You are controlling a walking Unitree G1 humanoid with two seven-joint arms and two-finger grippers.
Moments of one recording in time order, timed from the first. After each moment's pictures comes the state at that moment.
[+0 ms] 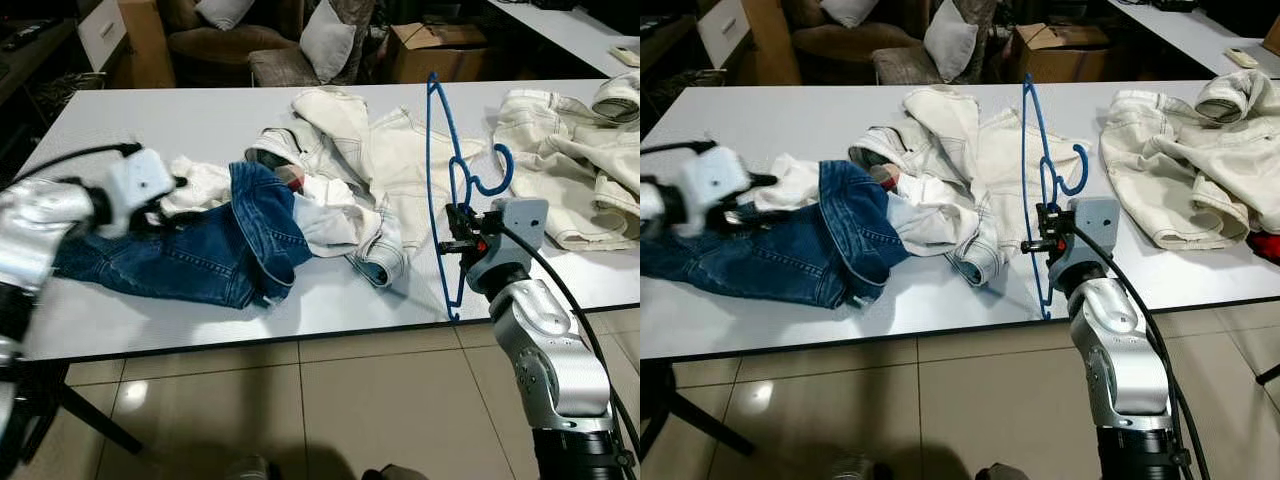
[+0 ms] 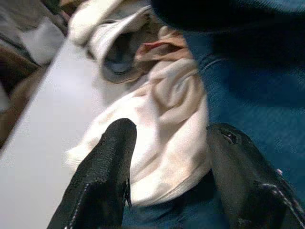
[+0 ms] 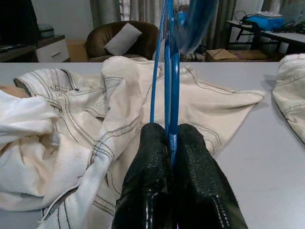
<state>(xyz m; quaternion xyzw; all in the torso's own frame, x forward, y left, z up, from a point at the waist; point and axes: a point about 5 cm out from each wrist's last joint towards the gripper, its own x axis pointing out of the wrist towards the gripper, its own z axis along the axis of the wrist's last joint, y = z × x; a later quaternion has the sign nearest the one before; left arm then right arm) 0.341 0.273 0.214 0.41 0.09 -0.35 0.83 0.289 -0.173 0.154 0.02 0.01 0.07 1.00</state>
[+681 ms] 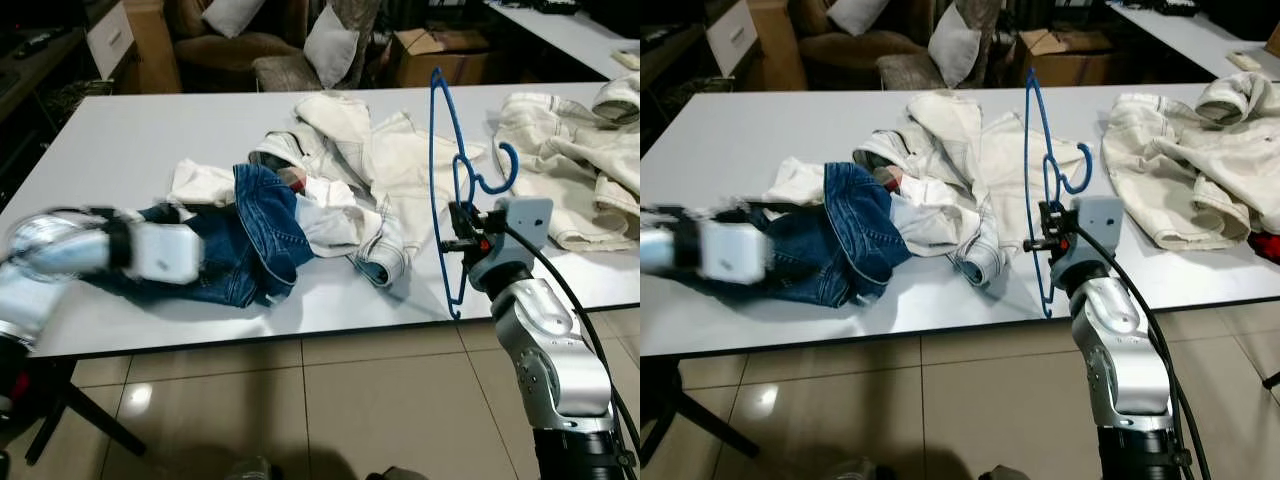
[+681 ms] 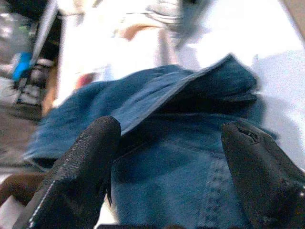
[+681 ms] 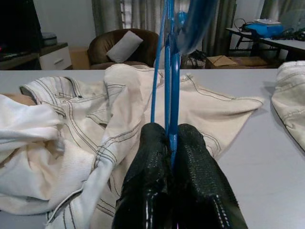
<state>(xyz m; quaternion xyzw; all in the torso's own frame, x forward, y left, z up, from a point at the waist) 0.298 0.220 0.193 0.53 -0.03 -0.51 0.68 0.289 -0.173 0.155 0.02 0.00 0.07 1.00</state>
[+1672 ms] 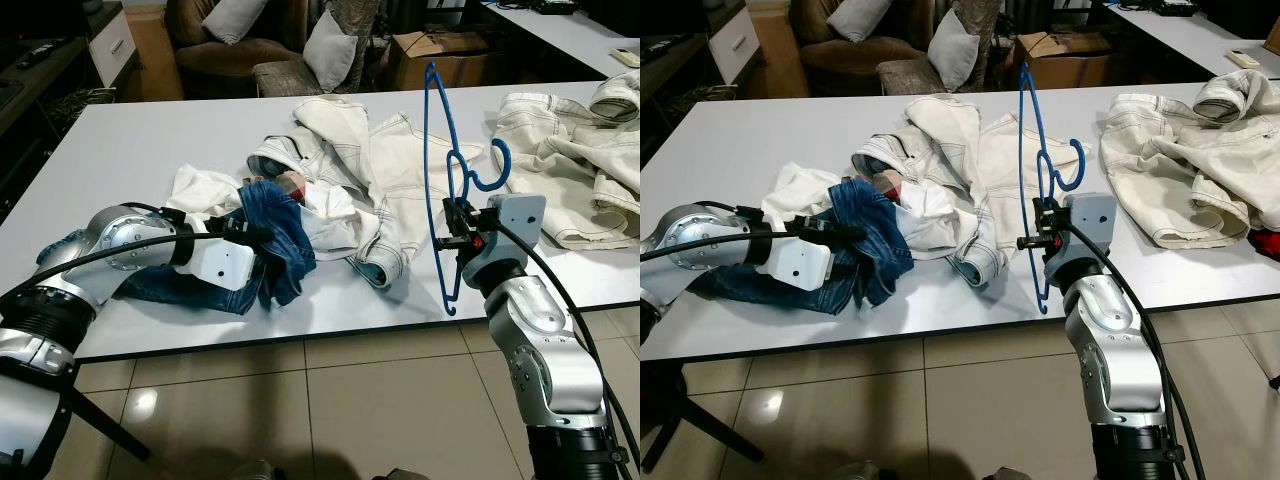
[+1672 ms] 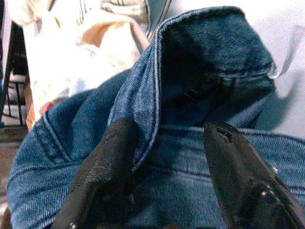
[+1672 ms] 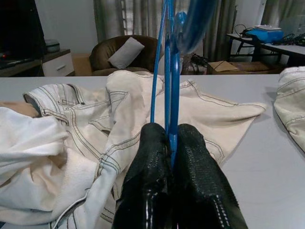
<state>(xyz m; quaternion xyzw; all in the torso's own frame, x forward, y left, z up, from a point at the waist) 0.328 0.186 0.174 0.59 -0.03 -0.54 0.60 0.291 -0.168 0.157 0.02 -0.01 0.07 1.00</state>
